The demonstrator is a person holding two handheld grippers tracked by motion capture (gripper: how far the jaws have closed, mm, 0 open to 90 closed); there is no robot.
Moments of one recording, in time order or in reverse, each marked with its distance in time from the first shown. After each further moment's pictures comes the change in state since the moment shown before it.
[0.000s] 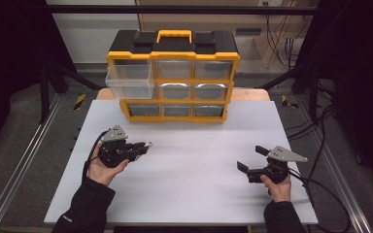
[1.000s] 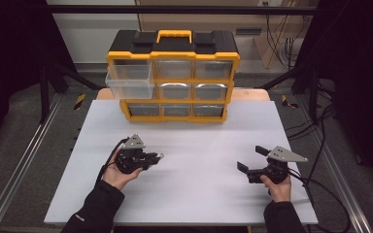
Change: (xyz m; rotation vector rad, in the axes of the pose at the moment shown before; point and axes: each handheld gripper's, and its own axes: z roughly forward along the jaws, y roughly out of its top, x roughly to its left) left arm -0.014 -0.019 0.045 0.112 -0.052 0.044; right arm 0.000 0.000 -0.001 -0.004 0.000 -0.003
